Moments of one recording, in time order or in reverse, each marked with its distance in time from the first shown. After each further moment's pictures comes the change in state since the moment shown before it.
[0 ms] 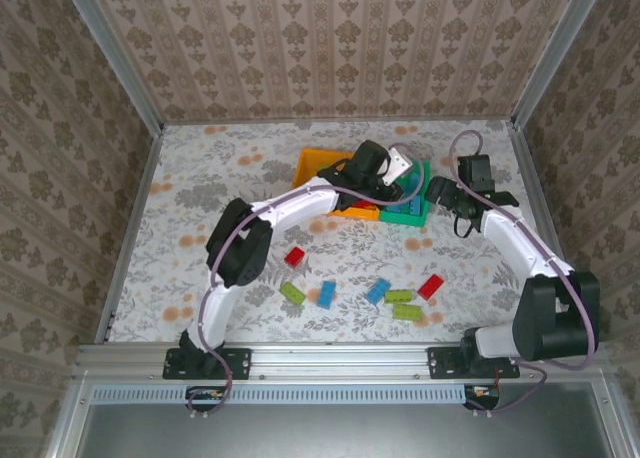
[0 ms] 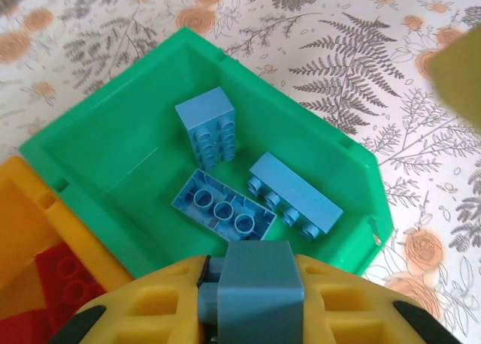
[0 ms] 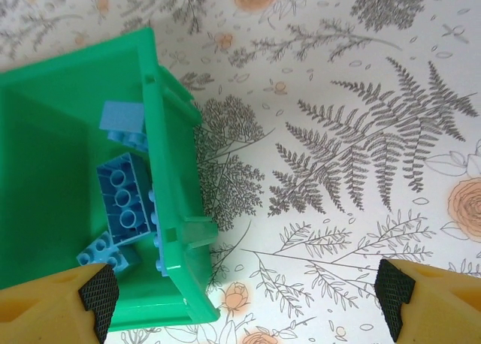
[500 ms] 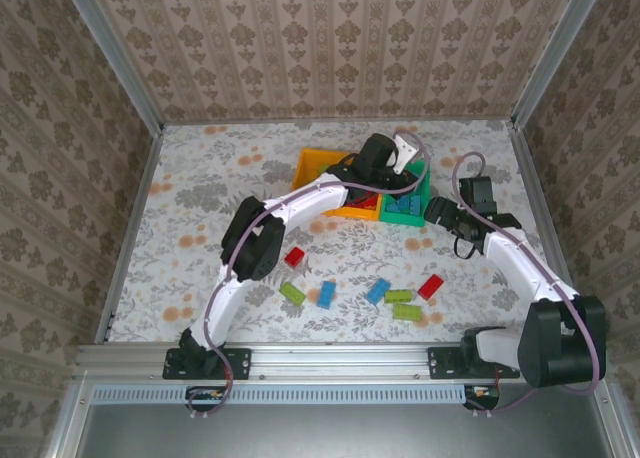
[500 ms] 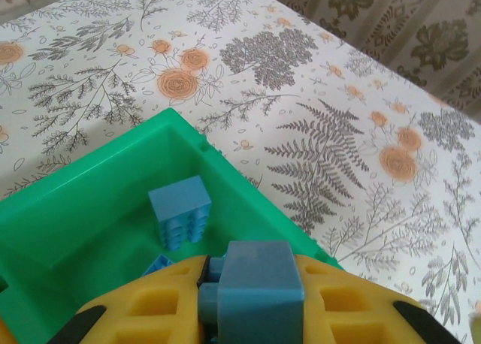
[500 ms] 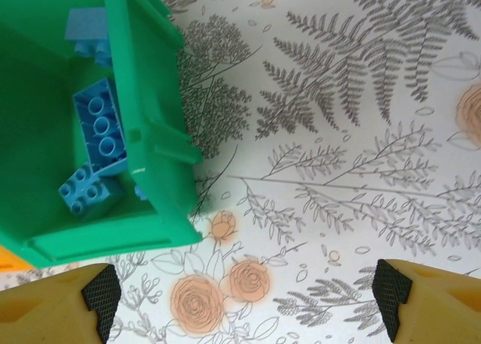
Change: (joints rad) left arm 0.003 0.121 0.163 0.086 0.071 -0.204; right arm 0.000 -0.129 -0.178 -0.006 -0.076 0.050
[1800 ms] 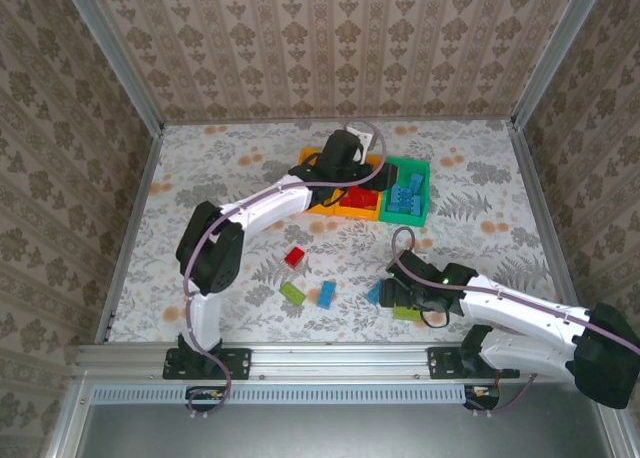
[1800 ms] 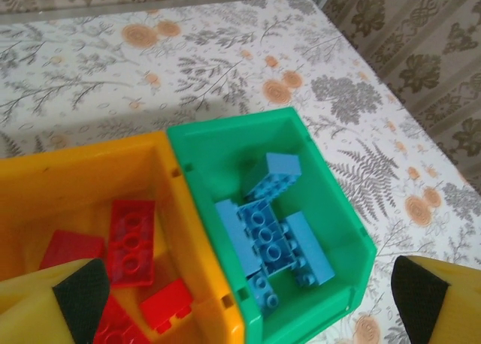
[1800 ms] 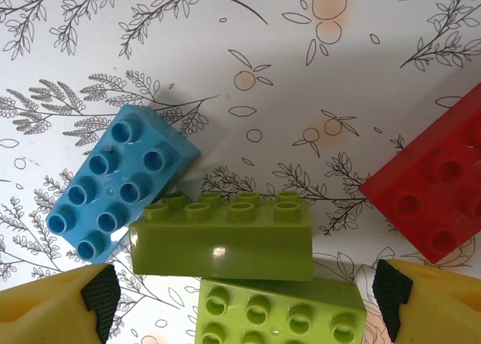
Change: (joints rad) left arm 0.074 -0.340 -0.396 0.069 -0.140 -0.256; right arm 0.804 -0.189 -0.220 -0.283 0.140 0.386
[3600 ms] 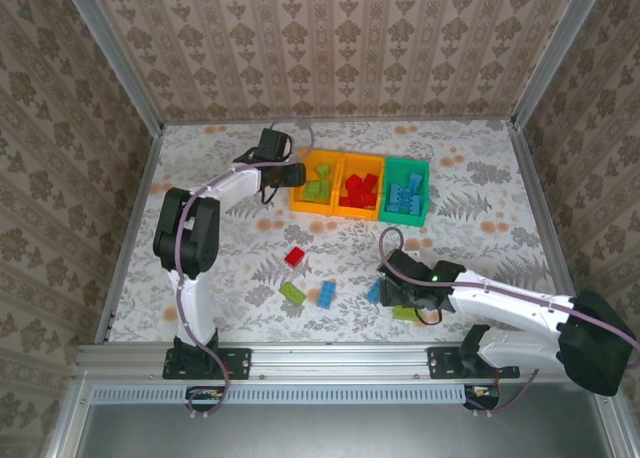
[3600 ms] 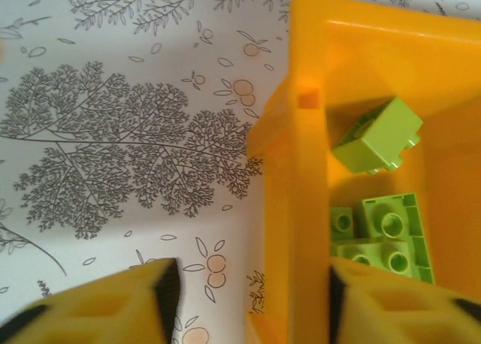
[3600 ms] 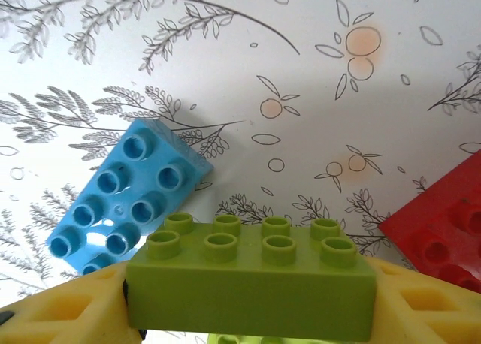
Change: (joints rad) left arm 0.378 0.025 -0.130 -0.201 -0.075 0.093; right arm 0.023 0.068 0.021 0.049 0.044 -0.071
